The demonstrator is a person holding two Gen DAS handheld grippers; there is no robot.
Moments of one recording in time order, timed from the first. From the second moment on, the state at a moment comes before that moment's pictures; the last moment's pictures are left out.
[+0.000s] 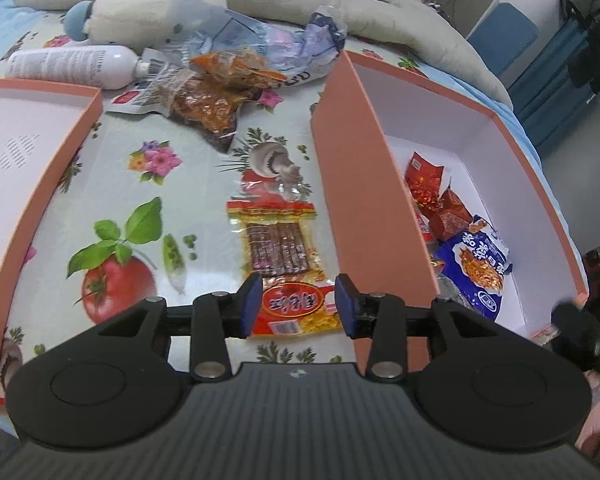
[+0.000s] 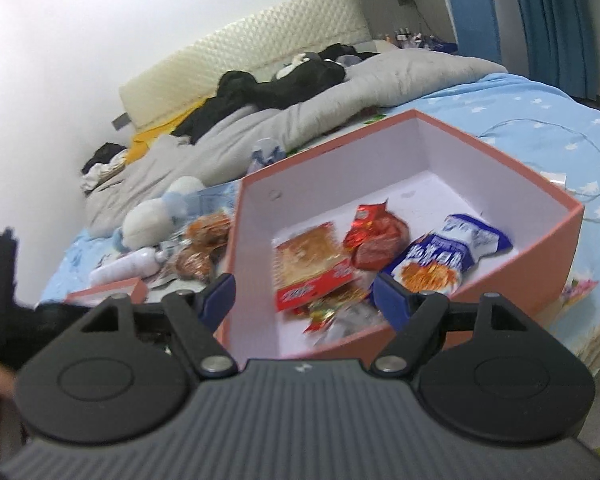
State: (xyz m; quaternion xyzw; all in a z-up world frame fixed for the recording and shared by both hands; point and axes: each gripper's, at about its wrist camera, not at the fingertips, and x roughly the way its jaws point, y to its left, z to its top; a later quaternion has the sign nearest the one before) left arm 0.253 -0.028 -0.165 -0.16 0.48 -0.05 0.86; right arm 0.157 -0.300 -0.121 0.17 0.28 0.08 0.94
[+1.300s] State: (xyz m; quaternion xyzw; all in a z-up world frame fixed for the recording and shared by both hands) left arm 0.248 0.025 -0.271 -0.49 0.49 -0.01 0.72; right arm 0.135 -0.312 -0.208 0.35 0.40 0.13 0.83
